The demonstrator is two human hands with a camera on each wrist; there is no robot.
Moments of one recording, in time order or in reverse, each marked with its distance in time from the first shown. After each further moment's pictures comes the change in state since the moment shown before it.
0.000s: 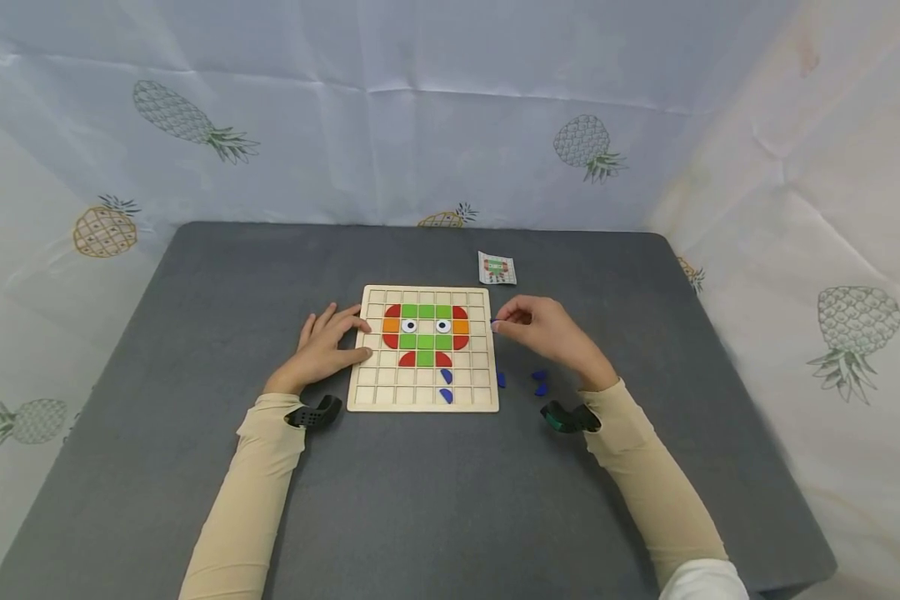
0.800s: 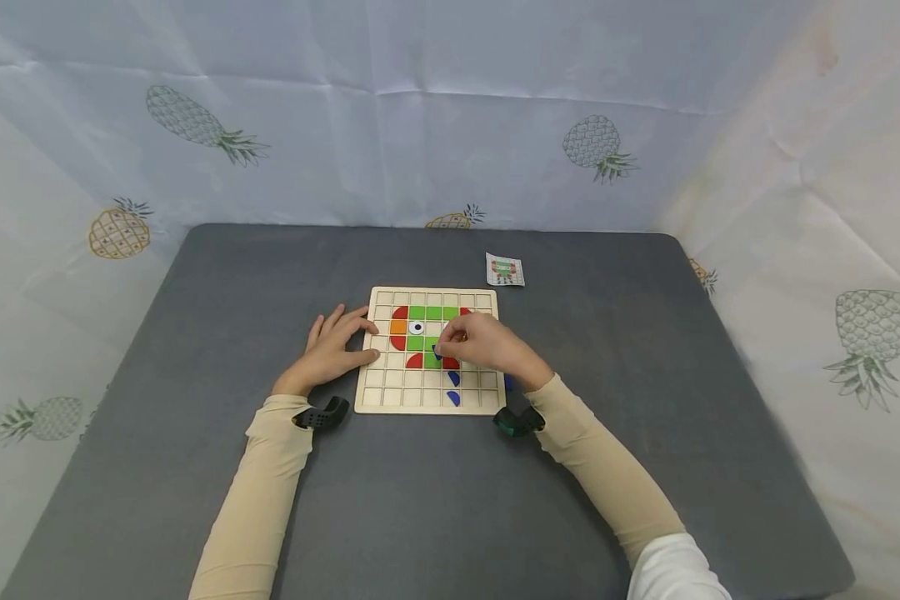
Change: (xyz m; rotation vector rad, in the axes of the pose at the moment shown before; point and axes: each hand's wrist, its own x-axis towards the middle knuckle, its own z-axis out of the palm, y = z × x) left_hand 0.000 0.001 0.000 0.032 0.008 -0.009; right_hand 0.041 -0.030 0.065 -0.010 -0.239 -0.102
